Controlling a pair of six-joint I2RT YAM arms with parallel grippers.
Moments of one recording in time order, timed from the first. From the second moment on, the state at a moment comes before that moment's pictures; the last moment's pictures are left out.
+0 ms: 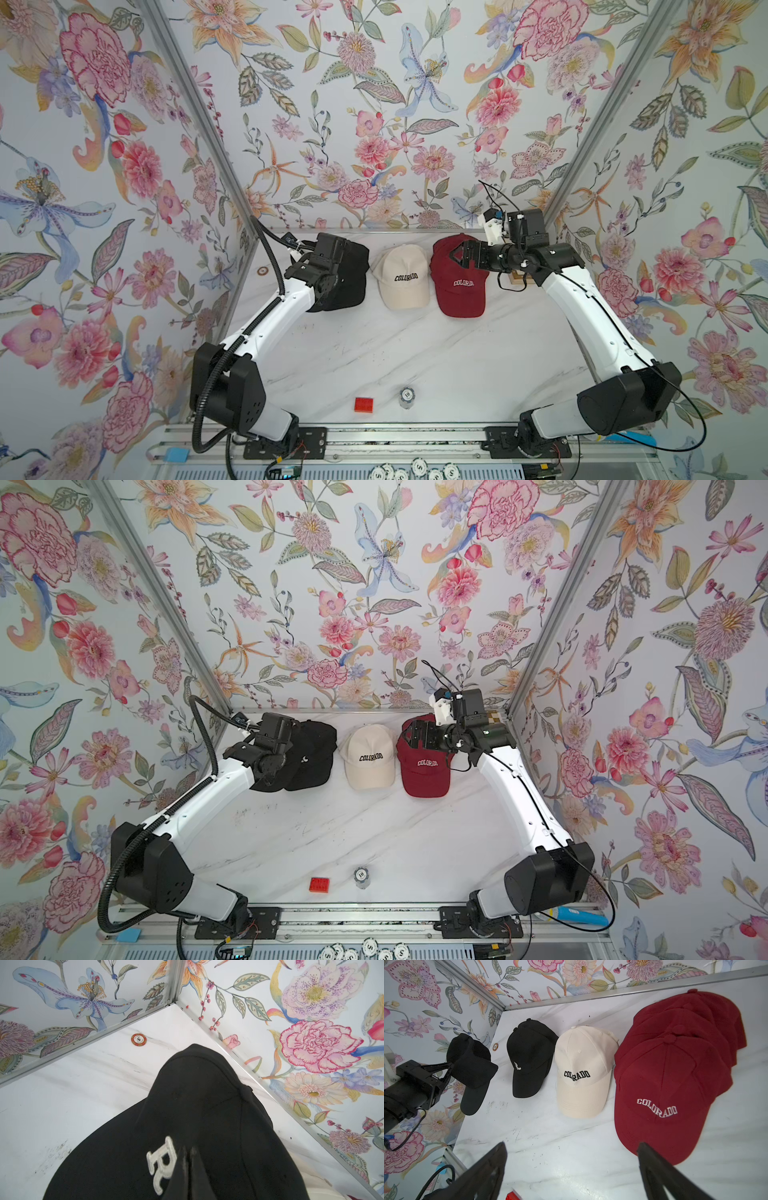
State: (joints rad) left arm -0.38 1.52 1.29 -0.60 -0.70 -1.00; right arm 0.25 1.45 1.52 -0.81 -0.39 0.28
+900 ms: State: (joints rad) left arm -0.45 1.94 1.64 -0.75 -0.79 -1.36; right arm 0.04 1.36 1.49 -0.81 -0.49 0.25
